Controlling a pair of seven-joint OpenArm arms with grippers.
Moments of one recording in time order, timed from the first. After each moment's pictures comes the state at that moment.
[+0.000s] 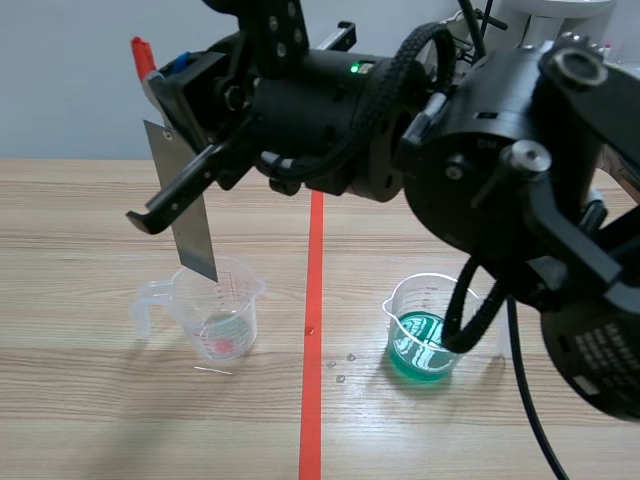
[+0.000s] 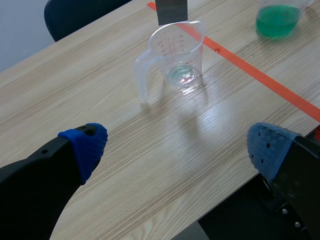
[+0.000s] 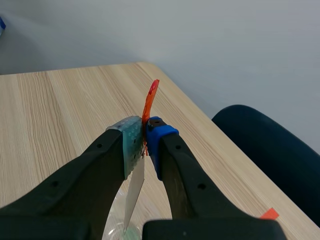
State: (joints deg) left arm 80.4 -27.5 -28.4 108.9 -0.5 -21.6 -45.9; right arm 6.7 16.2 -34.8 113.6 11.6 19.1 -15.4
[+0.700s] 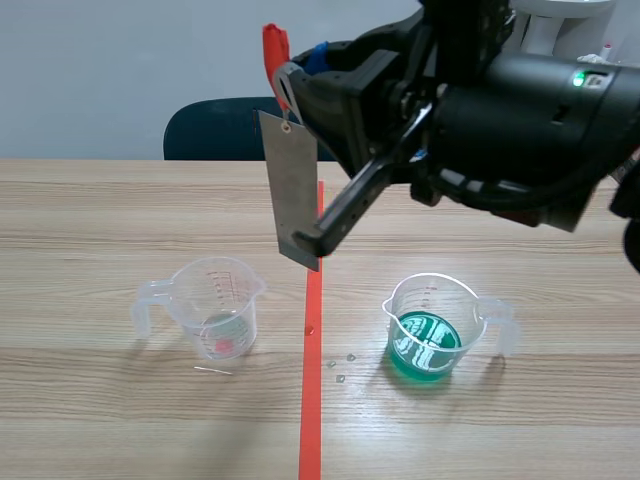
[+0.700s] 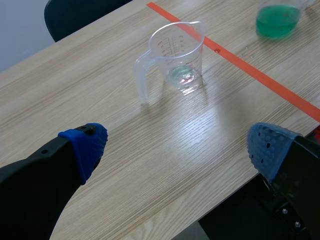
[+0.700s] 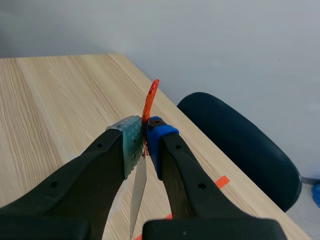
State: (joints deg) left arm 80.4 -27.5 -28.4 108.9 -0.5 -21.6 -45.9; right arm -8.3 31.7 -20.9 125.9 13.0 19.1 -6.7
